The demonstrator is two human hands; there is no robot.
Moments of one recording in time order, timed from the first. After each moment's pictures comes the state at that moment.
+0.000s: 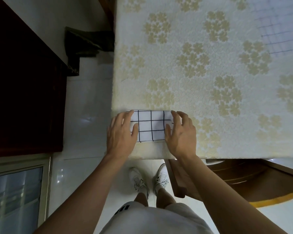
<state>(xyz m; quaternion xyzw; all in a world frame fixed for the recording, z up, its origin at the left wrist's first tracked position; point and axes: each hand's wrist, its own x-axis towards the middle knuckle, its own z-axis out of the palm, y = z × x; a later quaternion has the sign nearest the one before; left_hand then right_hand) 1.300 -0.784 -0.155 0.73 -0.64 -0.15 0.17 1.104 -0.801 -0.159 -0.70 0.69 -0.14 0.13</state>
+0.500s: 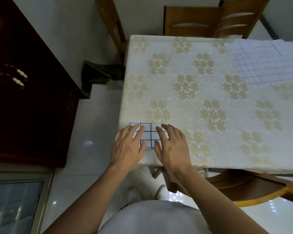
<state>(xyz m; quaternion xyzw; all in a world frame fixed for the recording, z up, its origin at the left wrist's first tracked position) 1.287 -0.740 -0.087 0.68 -0.73 -0.04 0.11 1.108 -0.759 -0.085 -0.81 0.57 -0.12 0.04</state>
